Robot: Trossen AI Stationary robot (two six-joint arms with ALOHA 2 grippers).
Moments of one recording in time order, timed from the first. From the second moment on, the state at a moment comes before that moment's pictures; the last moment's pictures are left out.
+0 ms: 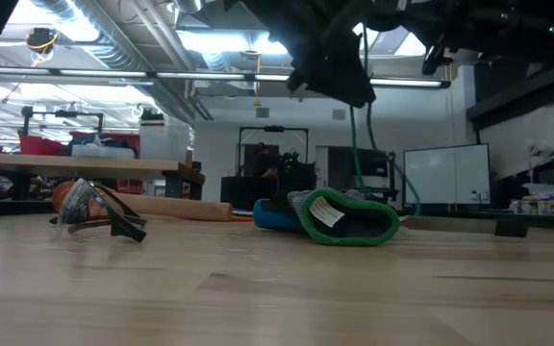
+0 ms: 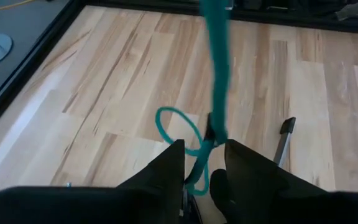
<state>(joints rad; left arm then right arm) -0.02 1.93 1.57 -0.33 -0.26 -0.13 -0.28 0.83 0.28 0.87 -0.15 0.24</state>
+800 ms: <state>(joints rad) -0.02 1.94 1.58 -0.28 -0.26 -0.13 -0.28 0.67 0.28 0.81 -0.11 0.17</state>
